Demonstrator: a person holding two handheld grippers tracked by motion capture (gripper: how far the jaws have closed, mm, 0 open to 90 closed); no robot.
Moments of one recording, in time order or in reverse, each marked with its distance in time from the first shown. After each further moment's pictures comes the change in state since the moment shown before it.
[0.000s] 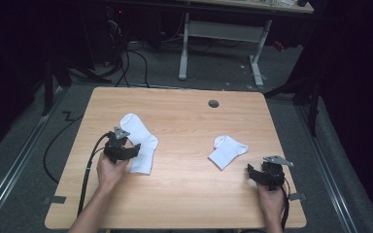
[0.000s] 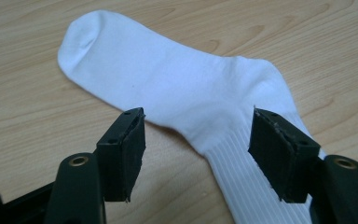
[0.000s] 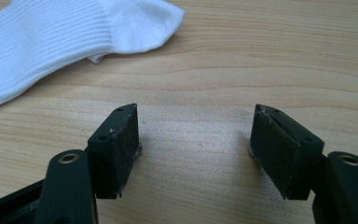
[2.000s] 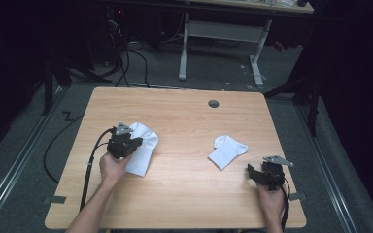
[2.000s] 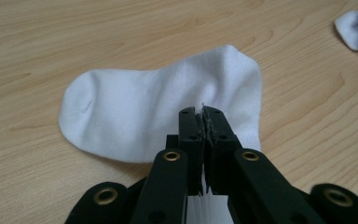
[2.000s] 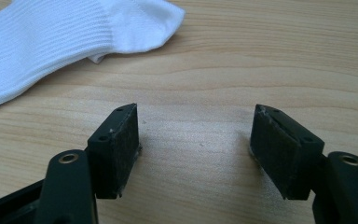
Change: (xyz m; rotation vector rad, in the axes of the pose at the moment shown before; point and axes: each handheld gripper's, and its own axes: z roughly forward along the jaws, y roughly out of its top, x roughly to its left) left arm -0.009 0.020 -0.015 -0.054 -0.173 0.018; right arm 0.000 0.000 0.000 0.000 0.002 -0.002
